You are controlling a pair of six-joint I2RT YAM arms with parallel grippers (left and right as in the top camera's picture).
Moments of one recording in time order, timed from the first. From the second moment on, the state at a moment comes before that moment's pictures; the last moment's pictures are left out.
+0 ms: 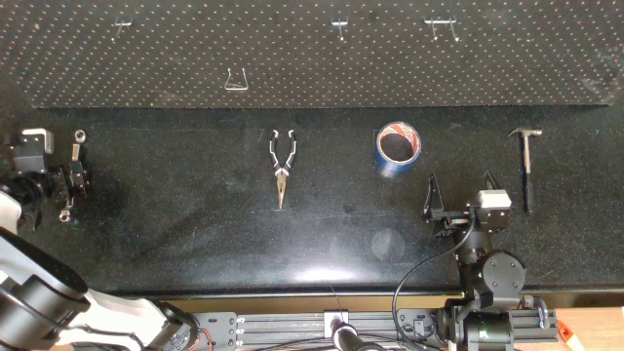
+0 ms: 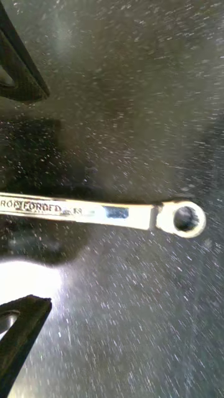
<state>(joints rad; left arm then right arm) 0.87 1.78 1.02 -0.40 0.44 0.67 -0.06 0.01 0.01 -0.06 -0.11 0.03</state>
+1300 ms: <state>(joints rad) 0.84 1.82 1.04 -0.45 0.32 0.68 -0.06 0.01 0.01 -0.06 -0.11 0.03</state>
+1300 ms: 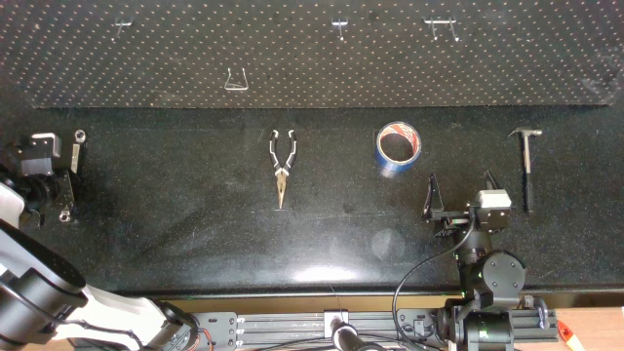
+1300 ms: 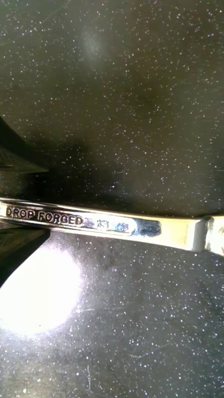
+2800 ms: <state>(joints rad) 0.83 1.61 1.03 -0.69 0.32 0.67 -0.06 0.01 0.01 -0.06 -0.11 0.03</state>
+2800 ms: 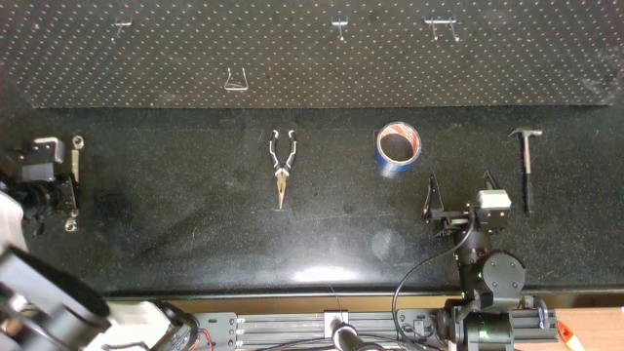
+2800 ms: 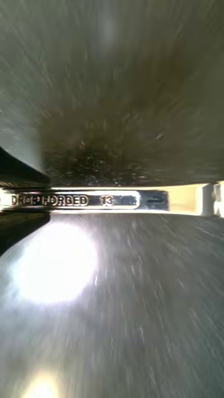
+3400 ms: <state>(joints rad) 0.49 0.61 0.62 -0.45 0.40 0.39 -0.06 0.01 0.01 -0.06 -0.11 0.03</state>
